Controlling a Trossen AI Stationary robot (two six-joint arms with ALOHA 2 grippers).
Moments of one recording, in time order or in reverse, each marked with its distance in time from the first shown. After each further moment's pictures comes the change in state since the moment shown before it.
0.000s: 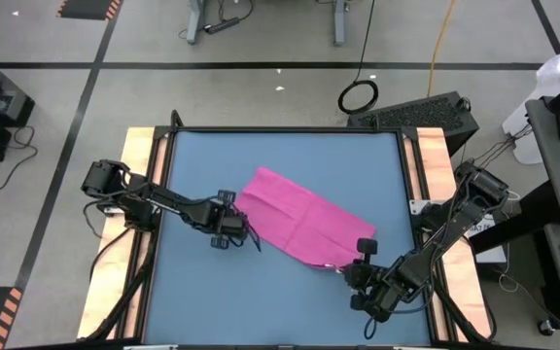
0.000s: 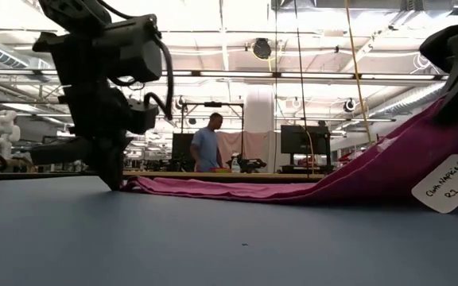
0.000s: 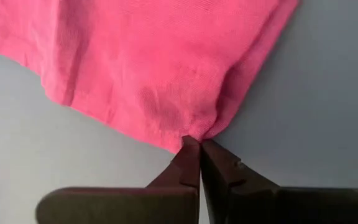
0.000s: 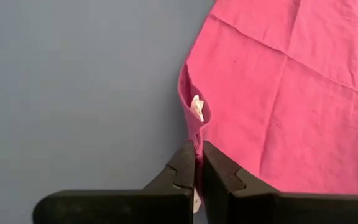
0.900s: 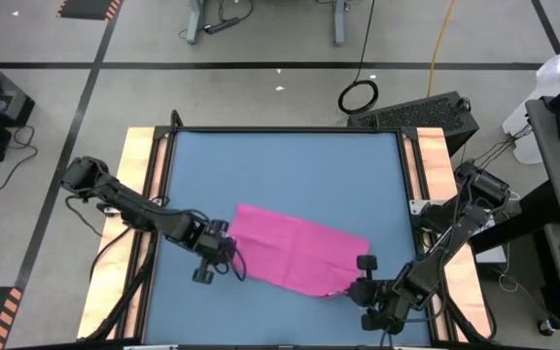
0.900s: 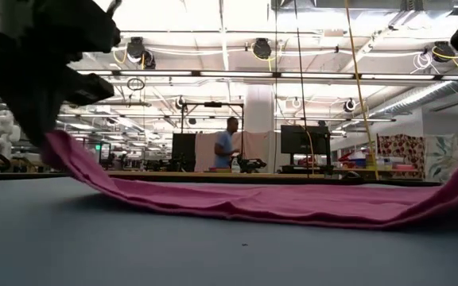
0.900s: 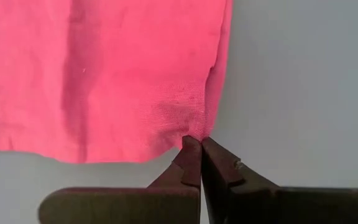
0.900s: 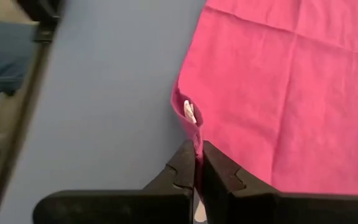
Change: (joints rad) left arm -0.236 -0.193 0.073 -0.075 0.431 -0.248; right arm 0.086 0.000 0.000 0.161 -0.128 -0.045
